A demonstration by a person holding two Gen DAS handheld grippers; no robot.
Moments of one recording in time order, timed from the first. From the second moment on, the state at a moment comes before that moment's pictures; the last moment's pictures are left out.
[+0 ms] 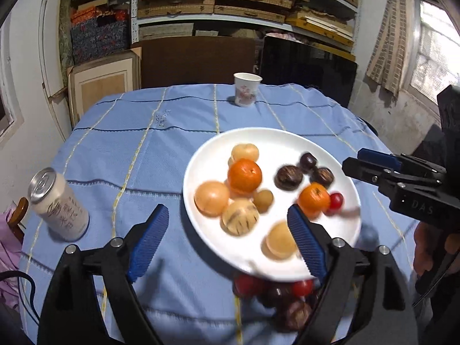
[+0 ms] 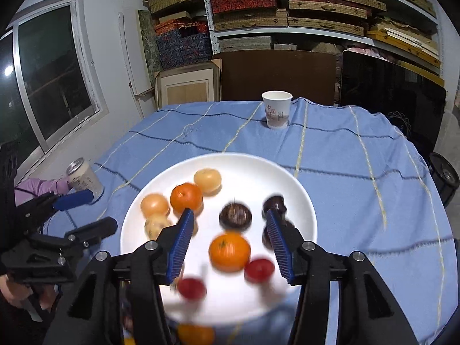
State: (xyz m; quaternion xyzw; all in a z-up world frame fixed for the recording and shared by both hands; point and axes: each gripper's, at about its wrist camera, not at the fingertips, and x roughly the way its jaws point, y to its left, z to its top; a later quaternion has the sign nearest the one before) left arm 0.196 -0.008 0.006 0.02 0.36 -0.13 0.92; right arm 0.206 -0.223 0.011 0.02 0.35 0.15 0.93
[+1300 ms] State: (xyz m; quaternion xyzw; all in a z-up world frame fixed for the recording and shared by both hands) left arm 0.082 -0.033 -0.052 0.06 0.39 -0.17 0.90; right arm 0.122 -0.233 -0.076 -0.01 0.44 0.09 0.89
